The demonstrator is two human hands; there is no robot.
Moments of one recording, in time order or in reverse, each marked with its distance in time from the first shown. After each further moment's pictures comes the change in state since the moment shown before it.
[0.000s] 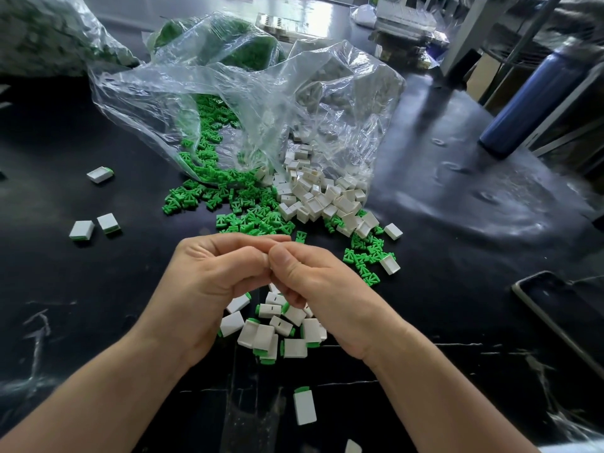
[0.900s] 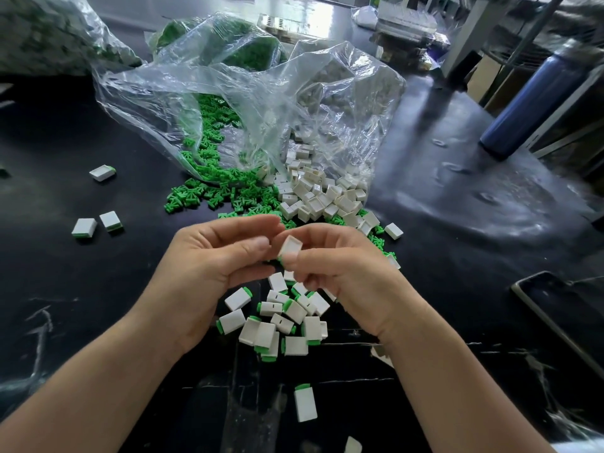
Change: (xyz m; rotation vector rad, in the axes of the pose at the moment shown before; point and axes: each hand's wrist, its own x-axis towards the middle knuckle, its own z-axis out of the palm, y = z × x) left_hand 0.007 0.000 -0.010 -0.019 0.028 -0.053; right_hand 0.004 0.001 -0.023 0.246 0.022 0.018
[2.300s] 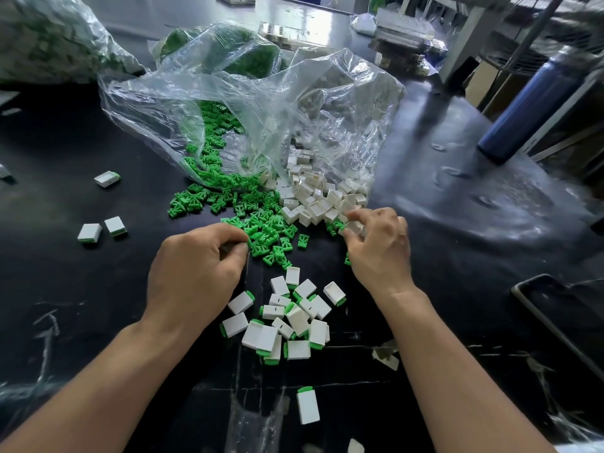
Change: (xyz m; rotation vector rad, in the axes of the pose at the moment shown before) left_hand 0.013 -0.017 -0.013 1.028 0.410 0.404; right_hand 0.033 0.032 -0.045 -1.016 0.779 -0.043
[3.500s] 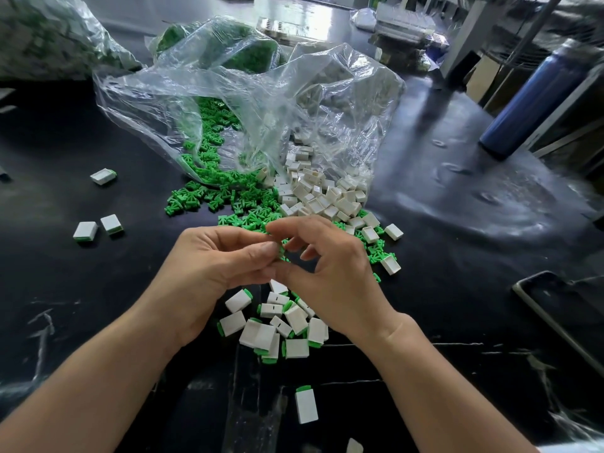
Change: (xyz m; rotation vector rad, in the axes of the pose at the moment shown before) left_hand 0.001 0.016 -0.009 -0.975 -0.472 -0.418; right_hand -0.046 -0.045 -0.011 0.483 -0.155 -0.499
